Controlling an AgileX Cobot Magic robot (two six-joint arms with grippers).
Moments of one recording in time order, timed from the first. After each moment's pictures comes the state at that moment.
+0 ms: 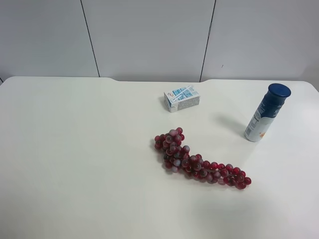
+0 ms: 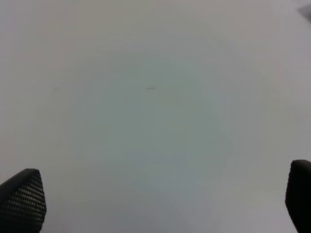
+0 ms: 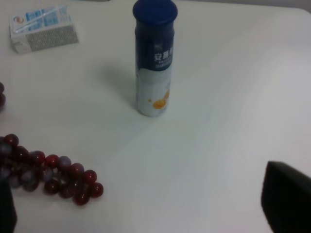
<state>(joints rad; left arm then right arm) -0.07 0.00 -0.51 -0.01 1.06 0.01 0.02 0.00 -0.49 0.07 1.06 -0.04</state>
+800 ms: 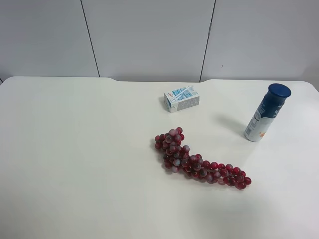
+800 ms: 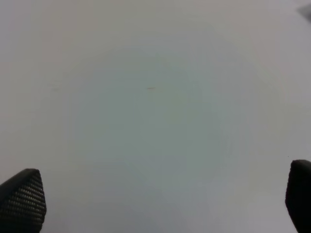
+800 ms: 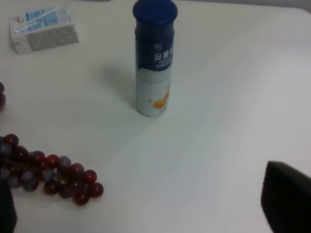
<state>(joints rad) -0.07 0.00 -0.51 -0.02 1.06 0.01 0.02 0.00 -0.49 0.07 1.06 -0.04</state>
